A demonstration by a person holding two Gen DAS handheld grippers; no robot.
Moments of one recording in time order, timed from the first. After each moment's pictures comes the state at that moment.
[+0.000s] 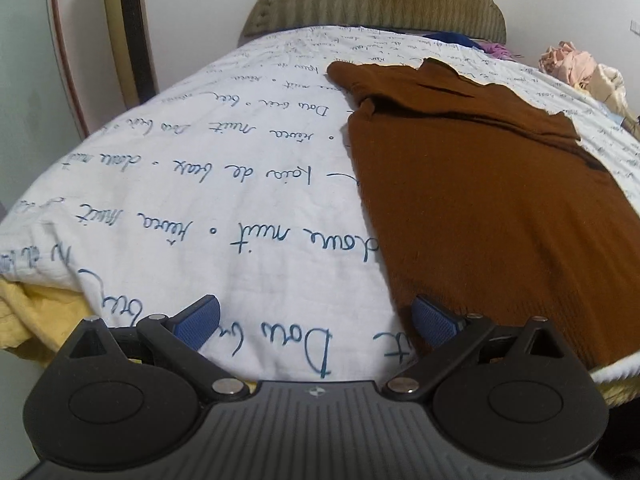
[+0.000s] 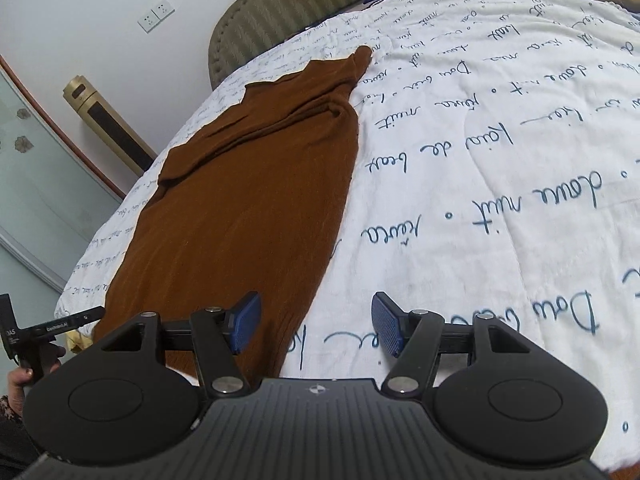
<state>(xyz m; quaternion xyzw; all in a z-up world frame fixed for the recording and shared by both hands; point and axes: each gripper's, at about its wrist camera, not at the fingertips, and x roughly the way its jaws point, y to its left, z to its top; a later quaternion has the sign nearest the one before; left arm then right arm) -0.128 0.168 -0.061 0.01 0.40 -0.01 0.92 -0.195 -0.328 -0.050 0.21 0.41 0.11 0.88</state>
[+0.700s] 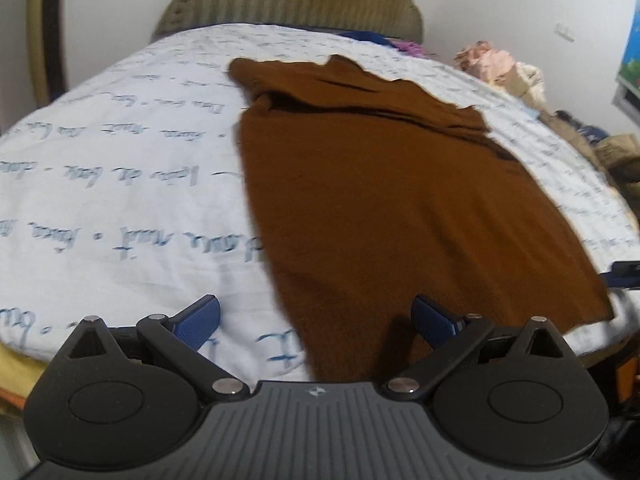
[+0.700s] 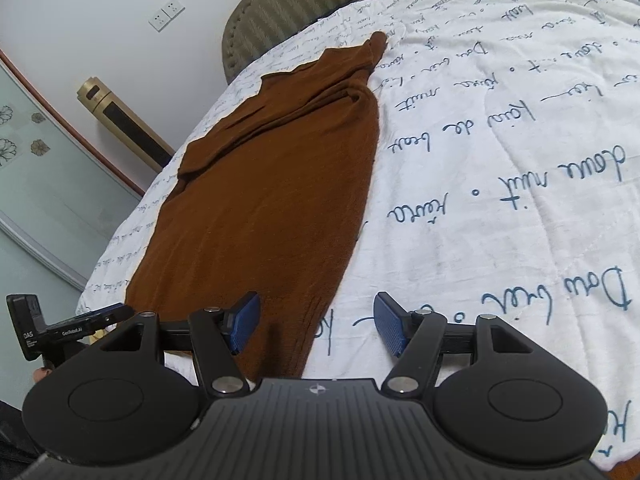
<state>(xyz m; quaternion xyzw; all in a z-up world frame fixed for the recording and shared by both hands) -0.122 0.146 -0.066 -0.03 0.39 -0.16 0.90 -0.195 -0.323 -0.055 0.24 0.42 0.14 0.87</state>
